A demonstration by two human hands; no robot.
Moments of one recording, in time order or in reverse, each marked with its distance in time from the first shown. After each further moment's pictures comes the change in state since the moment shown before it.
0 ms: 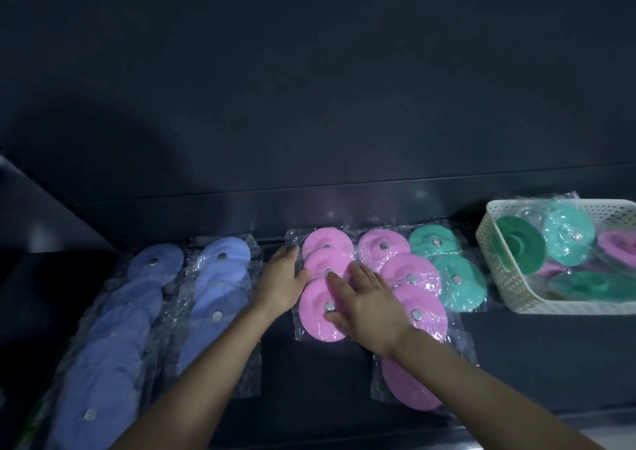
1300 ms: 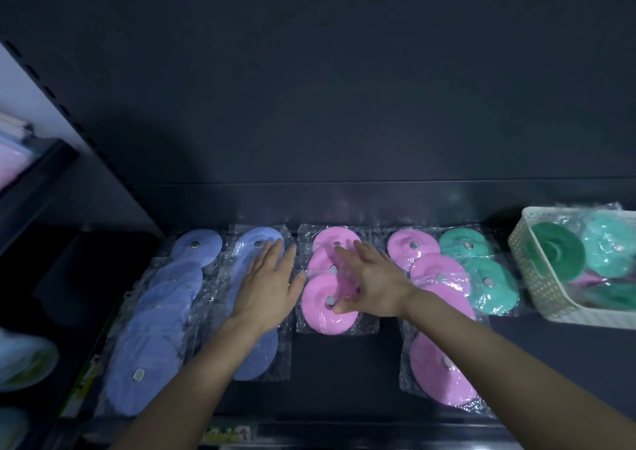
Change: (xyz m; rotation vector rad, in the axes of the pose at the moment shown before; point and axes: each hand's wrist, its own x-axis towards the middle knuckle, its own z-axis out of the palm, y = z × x) left_hand -0.049 -0.058 -0.028 0.351 0.094 0.058; right_hand 0.036 -0.022 -0.030 0.164 -0.167 -0.112
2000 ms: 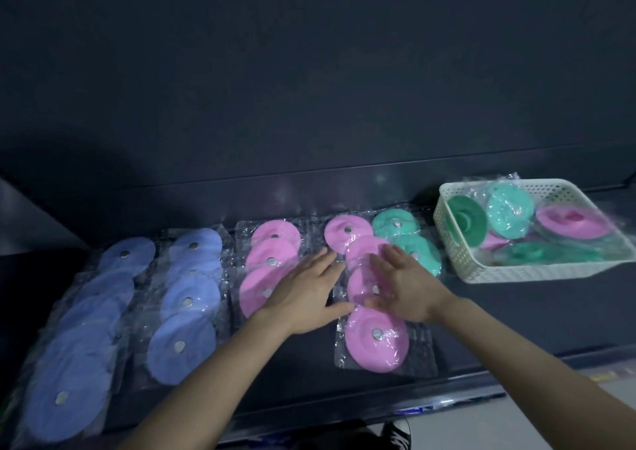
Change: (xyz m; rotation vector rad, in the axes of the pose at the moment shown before) left_hand 0.002 0.133 0.019 0.011 -0.225 0.491; right_hand -0.106 0.097 -0.010 -0.082 0.041 0.190
